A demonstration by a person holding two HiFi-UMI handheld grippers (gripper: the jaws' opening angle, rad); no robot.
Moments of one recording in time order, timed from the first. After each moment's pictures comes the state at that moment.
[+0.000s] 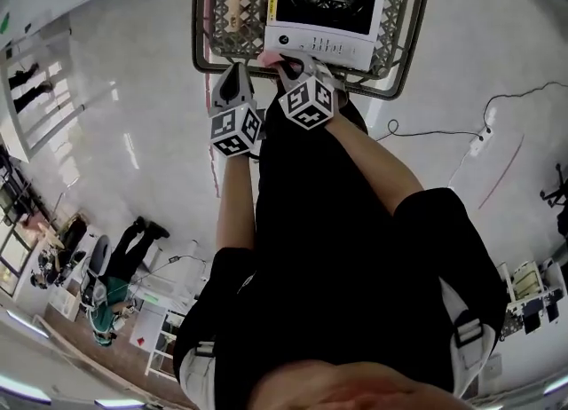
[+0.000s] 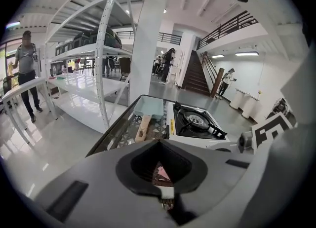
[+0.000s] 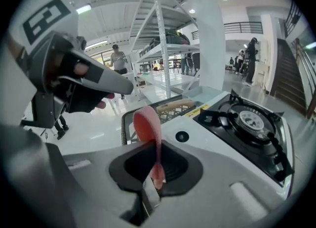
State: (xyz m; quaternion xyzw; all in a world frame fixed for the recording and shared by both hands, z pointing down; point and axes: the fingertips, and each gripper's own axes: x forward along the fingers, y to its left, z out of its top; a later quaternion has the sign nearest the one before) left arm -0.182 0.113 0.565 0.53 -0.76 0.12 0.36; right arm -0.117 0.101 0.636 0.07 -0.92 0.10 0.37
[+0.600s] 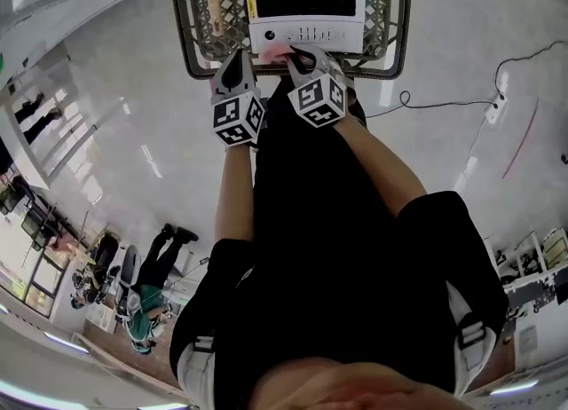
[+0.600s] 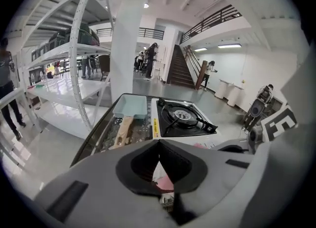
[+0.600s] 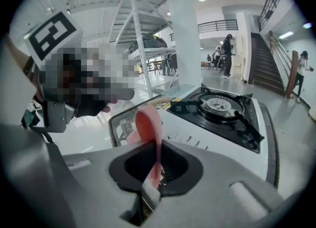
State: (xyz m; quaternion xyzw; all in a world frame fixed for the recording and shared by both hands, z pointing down) left arm -0.154 0.071 0.577 0.61 -0.70 0.16 0.35; right arm -0.070 0.074 0.632 0.17 -0.90 0.15 0.36
